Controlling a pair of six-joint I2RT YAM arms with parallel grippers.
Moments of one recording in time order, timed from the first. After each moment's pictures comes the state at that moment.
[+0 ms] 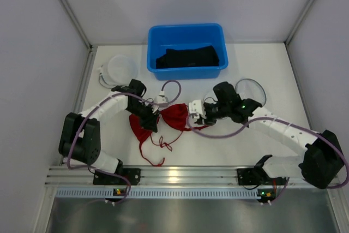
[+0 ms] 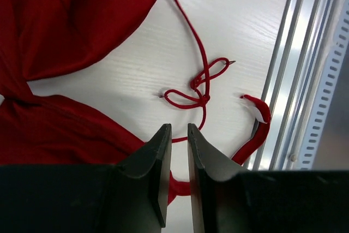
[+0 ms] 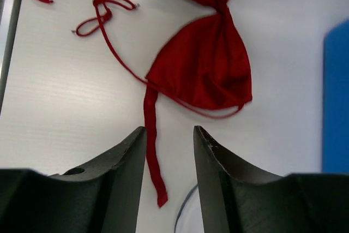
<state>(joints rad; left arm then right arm) -0.32 1.48 0.94 -0.90 0.78 0.83 0.65 1.26 0.88 -0.42 -0.63 -0.84</state>
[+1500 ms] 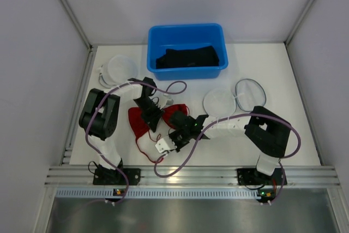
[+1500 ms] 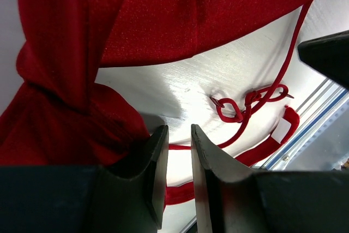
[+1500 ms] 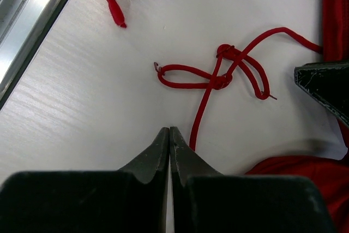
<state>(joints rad) -0.36 1.85 1.13 -0.95 0.48 0.53 1.13 1.76 0.98 -0.23 -0.39 -1.05</state>
